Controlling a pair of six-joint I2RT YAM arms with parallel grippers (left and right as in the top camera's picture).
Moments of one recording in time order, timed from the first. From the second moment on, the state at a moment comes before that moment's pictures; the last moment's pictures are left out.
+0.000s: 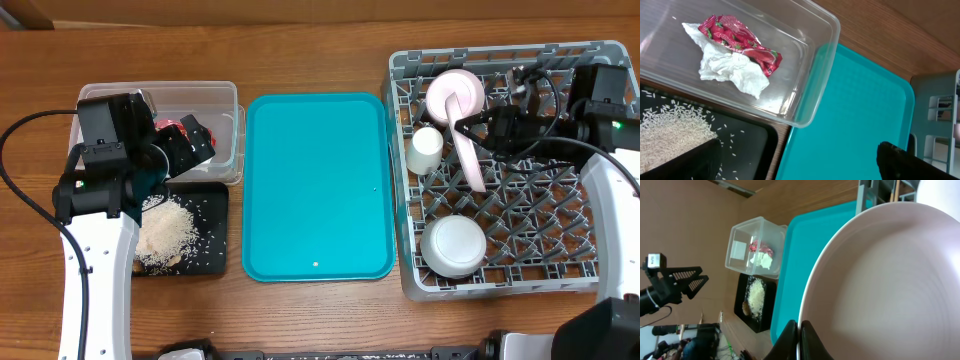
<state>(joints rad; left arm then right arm) 0.13 1.29 1.22 -0.84 0.18 -0.40 -0.20 1.53 1.34 -0.93 -0.95 0.03</state>
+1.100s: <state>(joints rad) 0.13 1.29 1.22 -0.84 0.18 -0.40 -0.24 1.54 1.34 -0.57 -0.90 0.18</state>
